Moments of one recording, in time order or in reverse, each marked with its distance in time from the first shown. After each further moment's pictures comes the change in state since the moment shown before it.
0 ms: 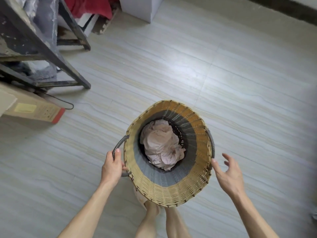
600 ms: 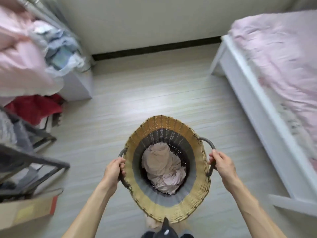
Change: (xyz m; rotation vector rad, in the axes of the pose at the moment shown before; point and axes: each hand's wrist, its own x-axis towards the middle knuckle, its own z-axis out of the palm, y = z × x) left_hand -0.192 0.185 -0.045 -0.078 -0.540 0.134; right_hand -0.222 0.030 -0.189 0.951 0.328 0.218
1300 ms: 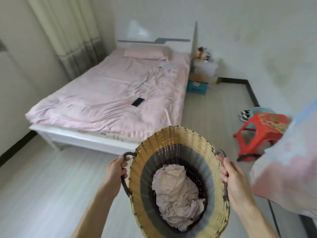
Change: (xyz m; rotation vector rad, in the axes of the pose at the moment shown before) left_hand -0.427 -0.076 0.480 0.553 -0.991 0.330; right_hand -0.380 0.142 -0.472 0.839 1.050 -0.221
